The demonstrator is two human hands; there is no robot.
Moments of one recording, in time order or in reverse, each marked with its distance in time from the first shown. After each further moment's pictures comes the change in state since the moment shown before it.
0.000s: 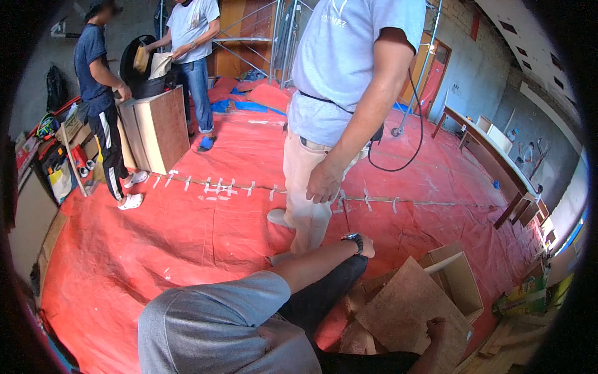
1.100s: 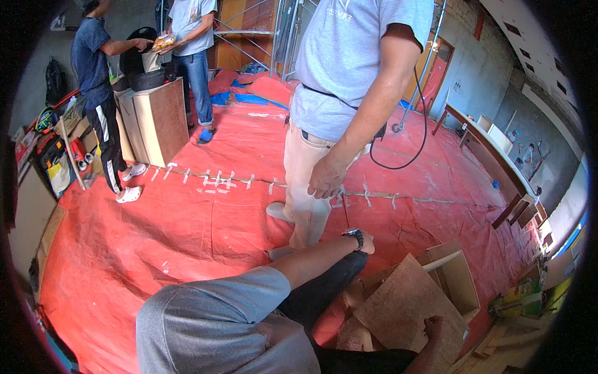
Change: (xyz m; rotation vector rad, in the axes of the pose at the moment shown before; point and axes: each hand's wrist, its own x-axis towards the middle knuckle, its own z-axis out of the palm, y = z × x) left_hand -0.006 0.003 0.002 0.034 0.087 -0.012; right_hand 0.031 0.044 0.013 0.036 0.001 -0.070
